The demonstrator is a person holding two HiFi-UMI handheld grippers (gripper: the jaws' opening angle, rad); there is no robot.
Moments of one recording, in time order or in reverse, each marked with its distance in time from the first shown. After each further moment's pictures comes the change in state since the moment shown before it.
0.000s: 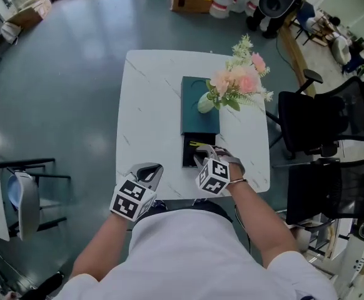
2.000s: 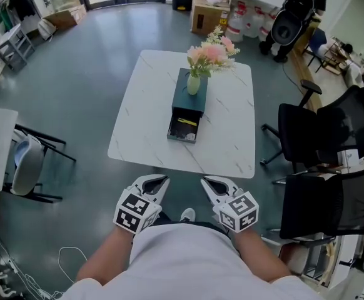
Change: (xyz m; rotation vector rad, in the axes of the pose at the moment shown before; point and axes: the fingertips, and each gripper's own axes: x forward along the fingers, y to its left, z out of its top) left arm -0.041 -0.229 -0.047 -0.014 -0.159 0.146; right arm -0.239 0.142 -0.076 0.689 -0.661 0.089
